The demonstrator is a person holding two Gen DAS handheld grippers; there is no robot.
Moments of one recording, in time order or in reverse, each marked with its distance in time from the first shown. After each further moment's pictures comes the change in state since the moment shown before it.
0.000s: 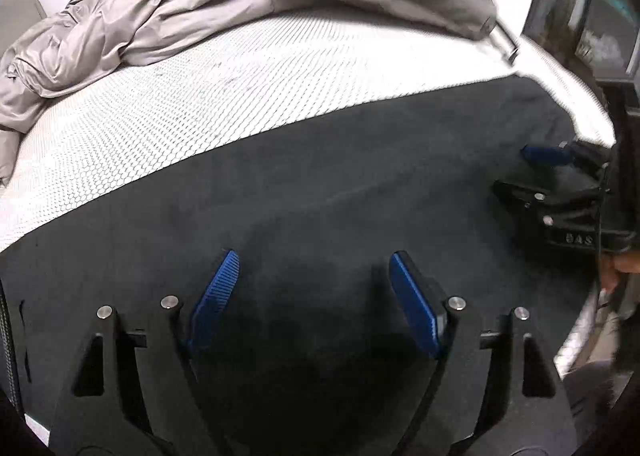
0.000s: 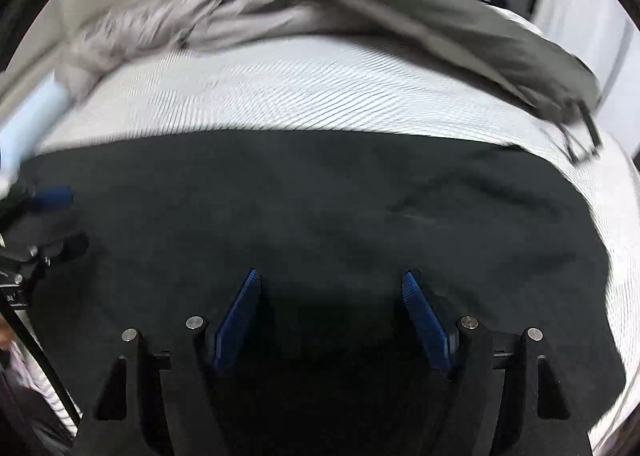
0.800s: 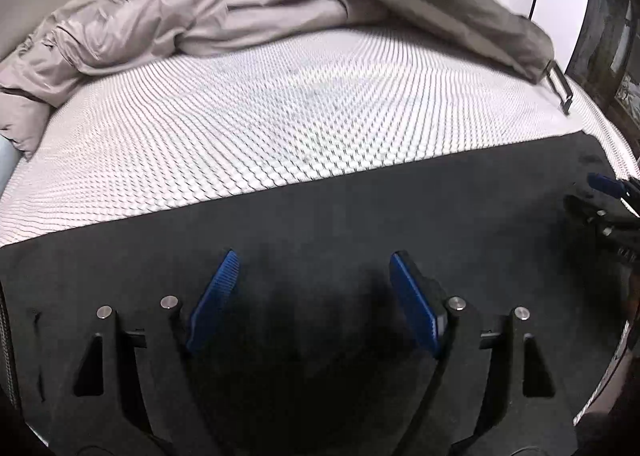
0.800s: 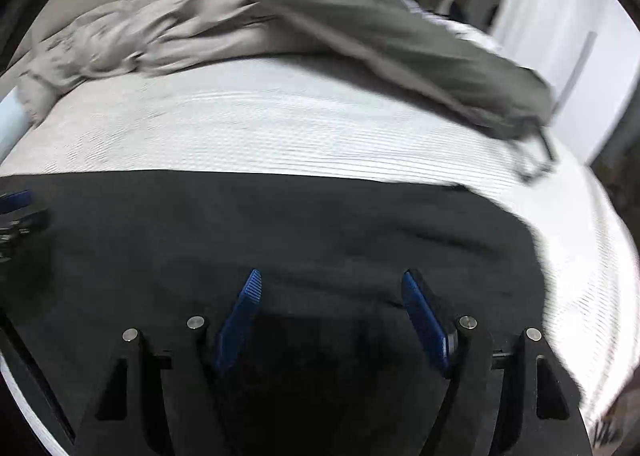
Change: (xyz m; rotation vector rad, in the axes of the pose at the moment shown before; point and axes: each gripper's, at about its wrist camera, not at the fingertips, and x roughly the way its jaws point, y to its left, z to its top) left arm 0.015 0.053 0.021 -0.139 -0.033 0.071; right arm -0.004 0.000 0.024 0.058 -0.060 -0.131
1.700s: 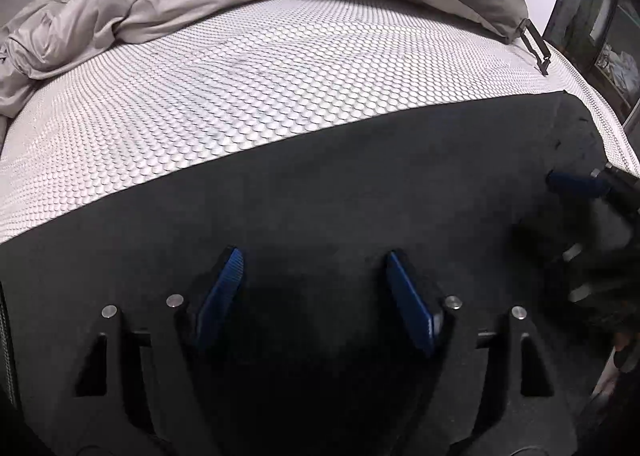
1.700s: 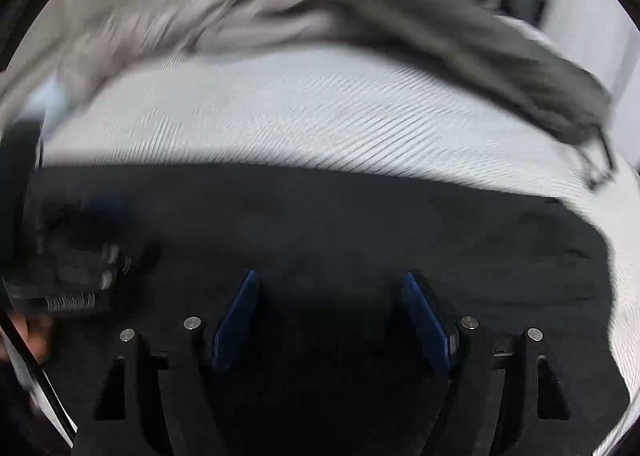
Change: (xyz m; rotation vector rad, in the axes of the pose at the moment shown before) left arm 0.032 -0.041 -0.005 0.091 0.074 -0.079; right arm 0.021 0.036 -0.004 -0.085 0.074 0.149
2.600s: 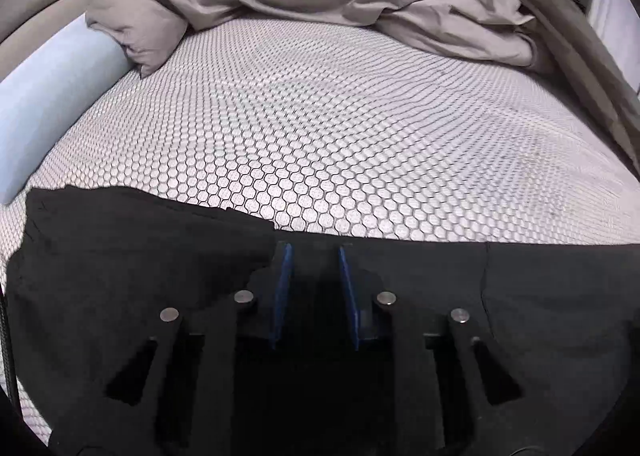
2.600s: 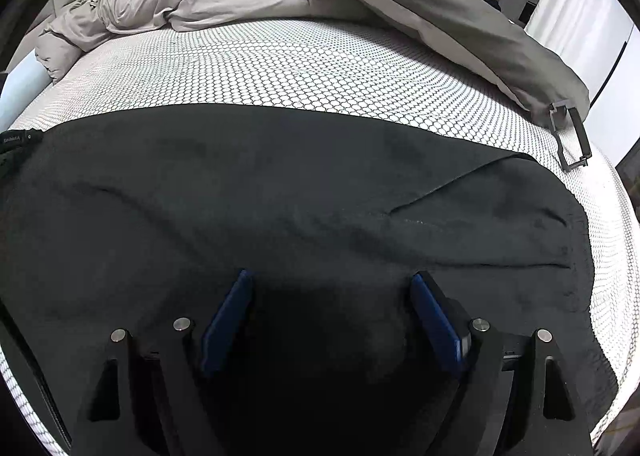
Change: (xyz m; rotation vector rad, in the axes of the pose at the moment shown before) left arm -0.027 0.217 -0.028 -0.412 -0.079 0.294; right arm -0.001 -0.026 -0.028 0.026 0.000 -0.108
